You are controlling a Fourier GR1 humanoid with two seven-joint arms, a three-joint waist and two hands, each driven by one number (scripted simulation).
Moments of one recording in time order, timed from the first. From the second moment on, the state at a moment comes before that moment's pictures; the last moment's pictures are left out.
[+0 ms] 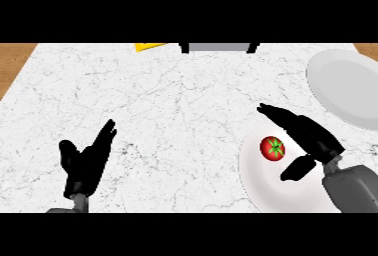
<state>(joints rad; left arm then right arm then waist) 0.01 0.15 -0.11 -1.48 0.14 0.09 0.22 -0.26 -0.46 0.26 -1.41 0.59 0.28 -0.10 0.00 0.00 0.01</state>
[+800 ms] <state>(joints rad) 0.02 0.12 -0.08 -1.47 0.12 0.06 0.20 -0.31 -0.39 0.27 -1.25 0.82 0.19 -0.27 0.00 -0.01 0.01</state>
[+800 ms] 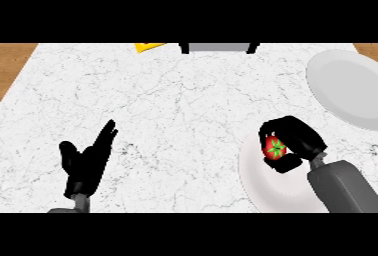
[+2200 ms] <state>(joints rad) 0.03 0.11 -0.07 -1.51 0.11 0.06 0.24 -0.01 -0.16 -0.11 -1.88 0.63 -0.17 0.14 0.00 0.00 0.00</state>
